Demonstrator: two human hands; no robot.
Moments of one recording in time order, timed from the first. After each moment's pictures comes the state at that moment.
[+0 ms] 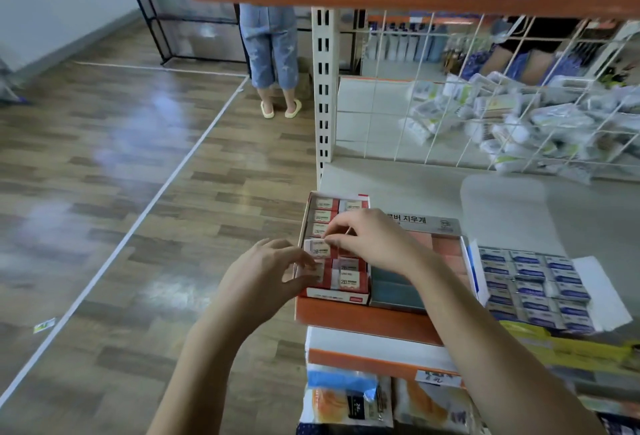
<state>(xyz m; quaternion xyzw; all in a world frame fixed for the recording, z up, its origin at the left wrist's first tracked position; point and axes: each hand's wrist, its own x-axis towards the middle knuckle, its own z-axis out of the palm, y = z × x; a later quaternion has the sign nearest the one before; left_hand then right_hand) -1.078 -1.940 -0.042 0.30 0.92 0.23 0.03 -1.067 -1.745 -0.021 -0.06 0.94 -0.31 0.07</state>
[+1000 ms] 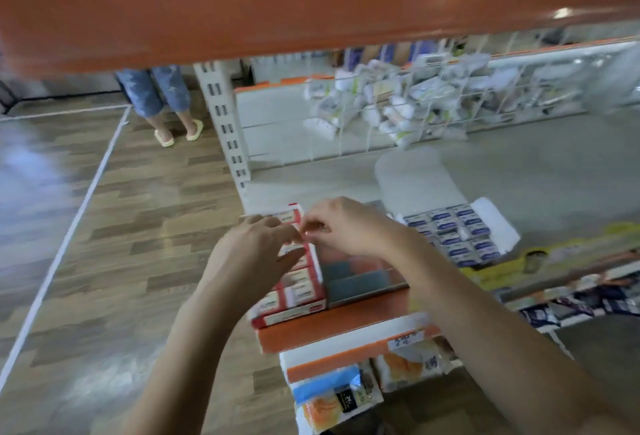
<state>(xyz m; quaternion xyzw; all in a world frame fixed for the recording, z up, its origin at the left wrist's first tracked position) -1.115 -1.872 -0.004 0.49 0.86 0.12 0.02 -1.050 -1.711 -0.005 0.02 0.97 -0.24 0.05</state>
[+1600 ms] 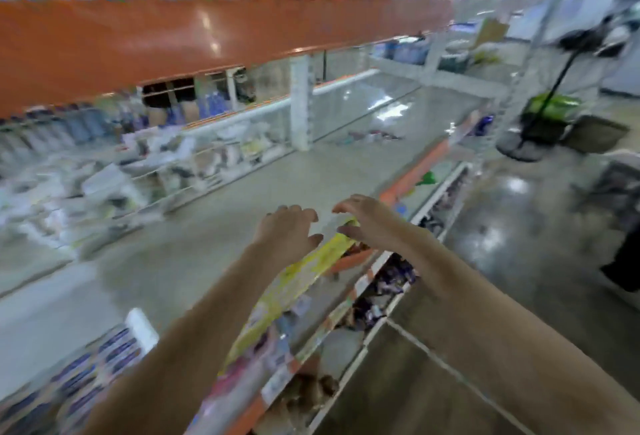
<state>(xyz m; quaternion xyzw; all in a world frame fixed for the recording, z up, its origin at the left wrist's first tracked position) -0.861 -1.409 -0.010 0.70 0.72 0.04 0.03 -0.700 -1.332 -0.008 0.39 0.91 -0.13 -0.06</state>
